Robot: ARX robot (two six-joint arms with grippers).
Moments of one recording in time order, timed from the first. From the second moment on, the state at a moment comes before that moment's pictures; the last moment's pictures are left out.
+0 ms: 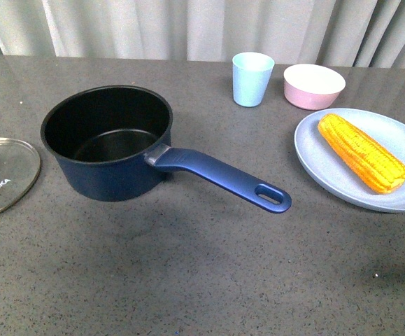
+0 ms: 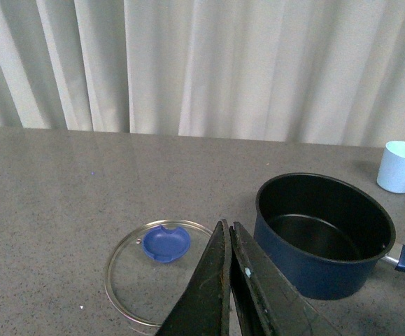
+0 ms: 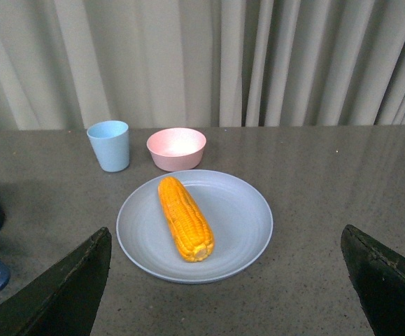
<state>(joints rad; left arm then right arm) 0.00 0.08 0.01 0.05 0.00 -0.01 0.00 0.00 0.02 0.00 0.00 -0.01</state>
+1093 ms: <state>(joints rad) 0.00 0.02 0.01 0.00 0.00 -0.01 0.00 0.00 0.02 0.00 0.00 -0.01</state>
